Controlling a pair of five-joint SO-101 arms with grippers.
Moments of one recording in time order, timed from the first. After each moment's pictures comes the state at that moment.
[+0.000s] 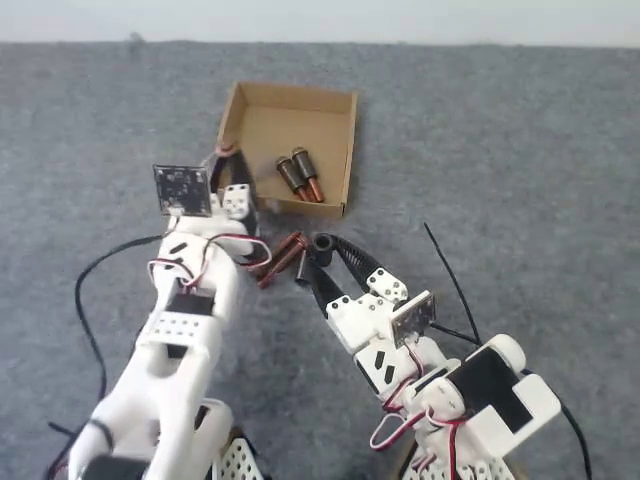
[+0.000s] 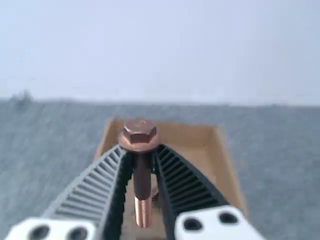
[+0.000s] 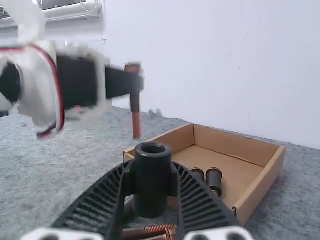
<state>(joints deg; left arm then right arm) 2.3 -36.4 75.8 -20.2 10.3 -38.1 0.6 95.1 -91.4 -2.5</state>
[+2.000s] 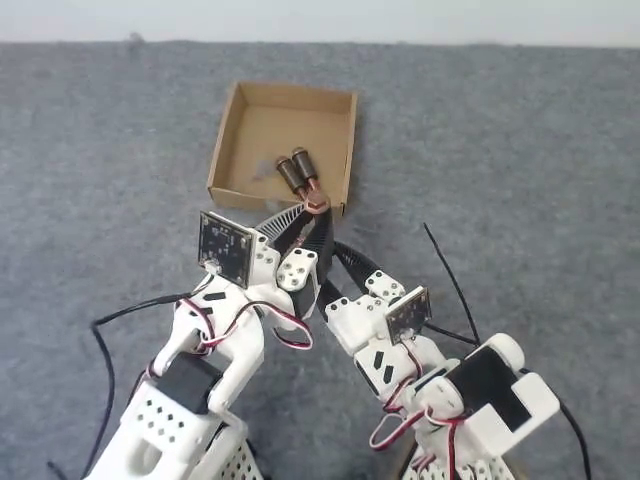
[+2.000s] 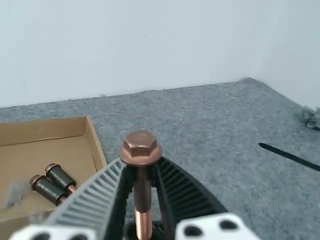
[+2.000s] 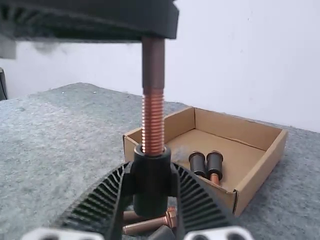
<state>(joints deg) 25.1 -75.5 75.5 27.9 15.4 -38.1 0.7 95.1 -88.4 -2.5</state>
